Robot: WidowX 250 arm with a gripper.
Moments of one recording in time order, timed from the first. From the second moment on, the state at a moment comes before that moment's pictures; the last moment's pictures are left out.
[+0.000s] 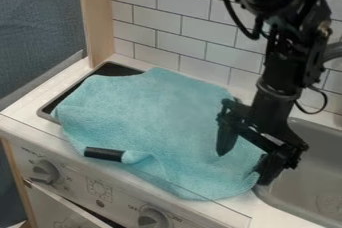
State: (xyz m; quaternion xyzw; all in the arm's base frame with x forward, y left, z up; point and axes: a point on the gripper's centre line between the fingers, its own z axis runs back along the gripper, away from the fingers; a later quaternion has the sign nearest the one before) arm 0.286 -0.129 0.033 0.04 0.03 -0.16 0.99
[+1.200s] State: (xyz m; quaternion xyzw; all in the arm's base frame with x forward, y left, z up) arm 0.295 -0.145 0.002 0.06 0.03 -0.17 0.98
